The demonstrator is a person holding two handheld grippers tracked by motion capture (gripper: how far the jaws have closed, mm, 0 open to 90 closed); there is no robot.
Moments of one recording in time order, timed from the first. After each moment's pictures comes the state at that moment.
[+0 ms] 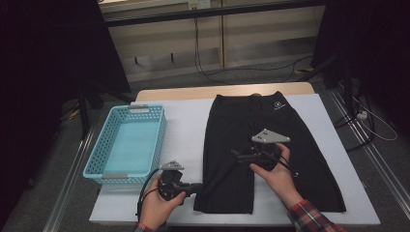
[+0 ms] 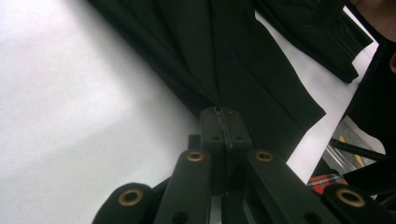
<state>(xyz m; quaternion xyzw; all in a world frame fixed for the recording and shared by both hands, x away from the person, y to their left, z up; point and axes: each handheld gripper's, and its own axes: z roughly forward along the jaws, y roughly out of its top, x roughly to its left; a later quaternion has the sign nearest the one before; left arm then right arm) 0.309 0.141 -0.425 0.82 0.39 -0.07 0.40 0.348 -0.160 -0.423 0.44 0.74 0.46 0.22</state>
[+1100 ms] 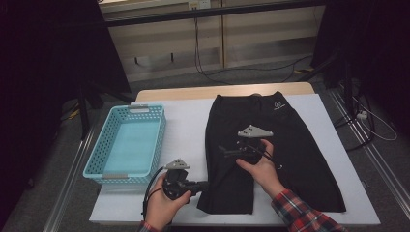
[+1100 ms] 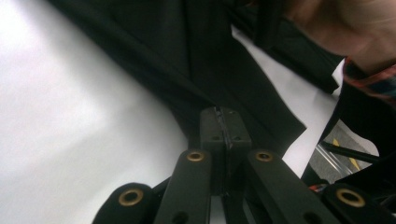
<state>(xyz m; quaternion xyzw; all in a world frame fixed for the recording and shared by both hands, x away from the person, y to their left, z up) 0.307 0.123 -0.414 0.82 0.37 -0.07 0.44 0.377 -0.129 -0.437 0.46 0.73 0.47 0.20</state>
